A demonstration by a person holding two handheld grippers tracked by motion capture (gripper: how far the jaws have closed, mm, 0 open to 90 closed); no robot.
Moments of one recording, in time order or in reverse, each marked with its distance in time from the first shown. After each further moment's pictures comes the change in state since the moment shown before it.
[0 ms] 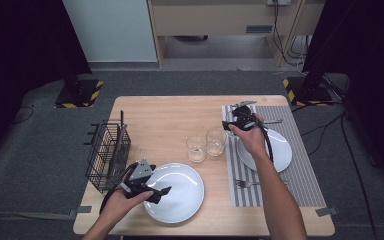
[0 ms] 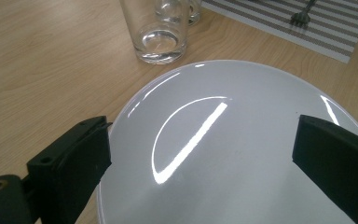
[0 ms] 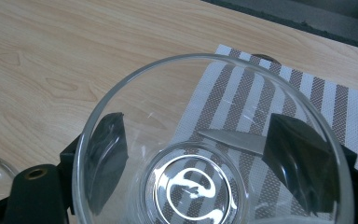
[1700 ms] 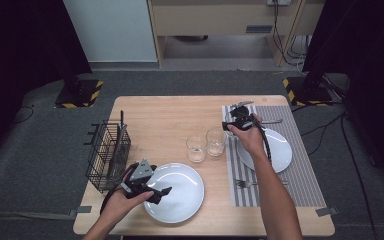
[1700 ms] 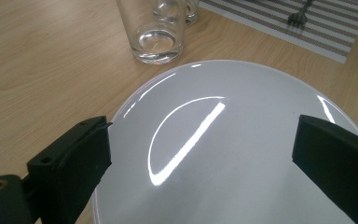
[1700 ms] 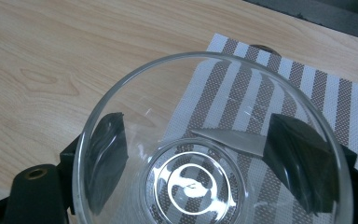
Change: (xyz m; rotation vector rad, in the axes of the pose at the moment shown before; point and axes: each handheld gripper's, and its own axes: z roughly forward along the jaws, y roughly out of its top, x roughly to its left) left arm -0.001 0.000 0.001 -0.001 -0.008 -0.002; right arm -0.001 -0.001 0.016 0.034 -0.030 -0.015
